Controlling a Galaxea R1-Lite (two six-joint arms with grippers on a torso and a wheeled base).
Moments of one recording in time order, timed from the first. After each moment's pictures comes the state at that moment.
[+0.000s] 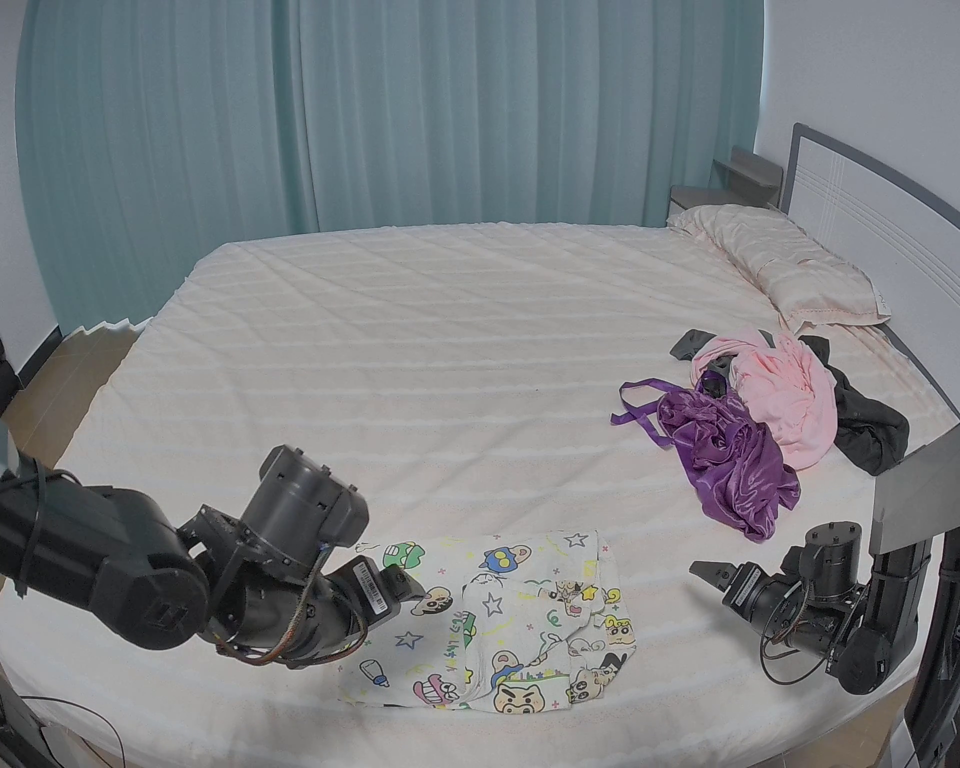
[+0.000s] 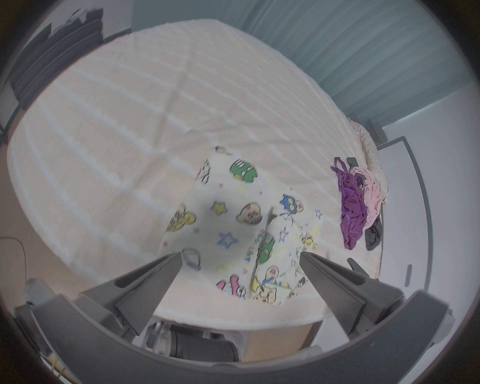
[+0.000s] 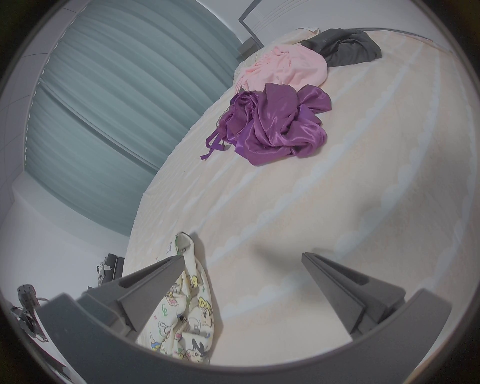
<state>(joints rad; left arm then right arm) -0.67 1.74 -0.79 0.02 0.10 -1.12 0.26 2.20 -0.09 -1.55 0.02 0.84</state>
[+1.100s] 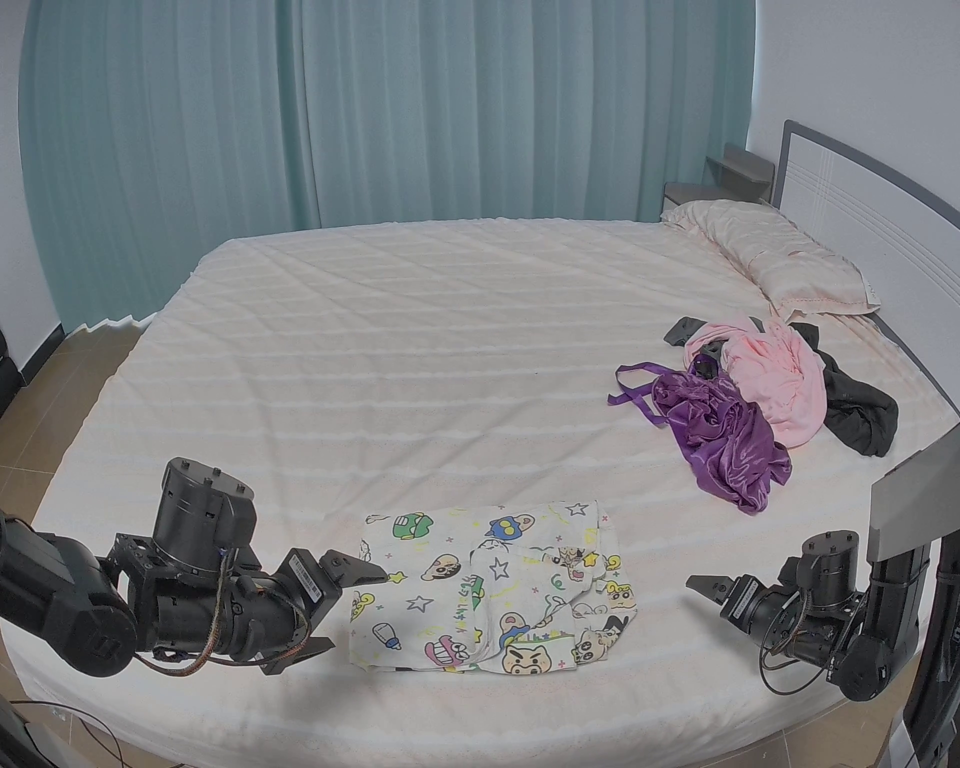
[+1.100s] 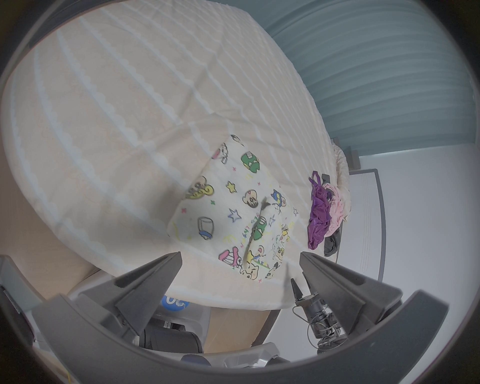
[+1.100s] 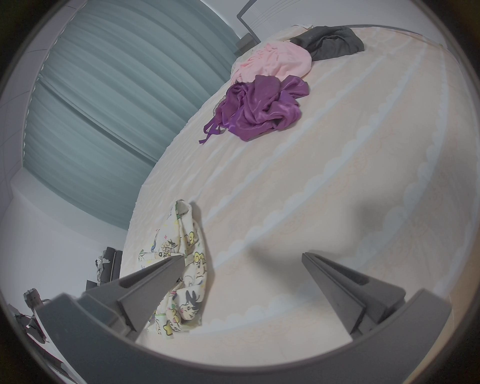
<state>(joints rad) -0.51 1.63 -0.50 -0.36 -0.13 -1.22 0.28 2.21 -0.06 -1.55 0.02 0.84</state>
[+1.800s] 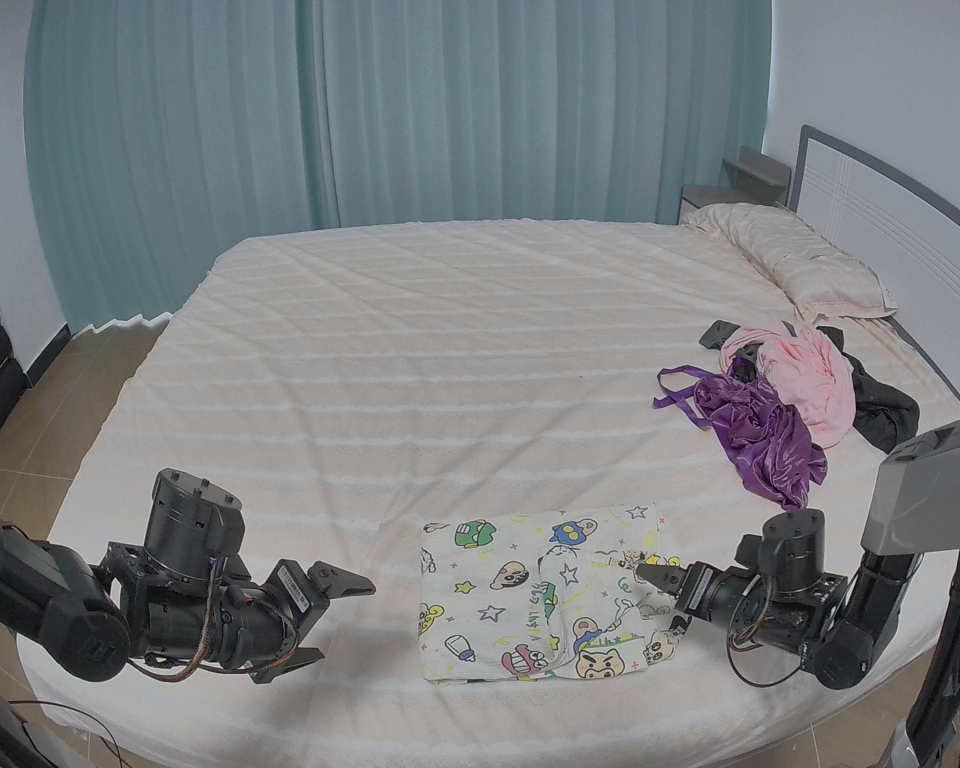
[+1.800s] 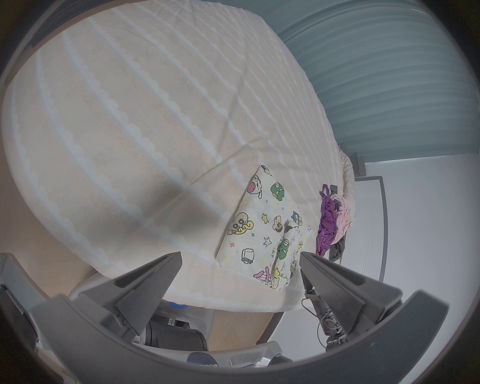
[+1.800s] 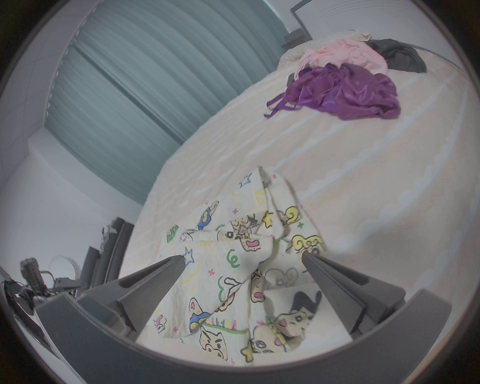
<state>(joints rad) -0.48 1.62 -0.46 -0.36 -0.15 -1.21 0.43 2.12 -0.24 -1.35 0.00 0.74</state>
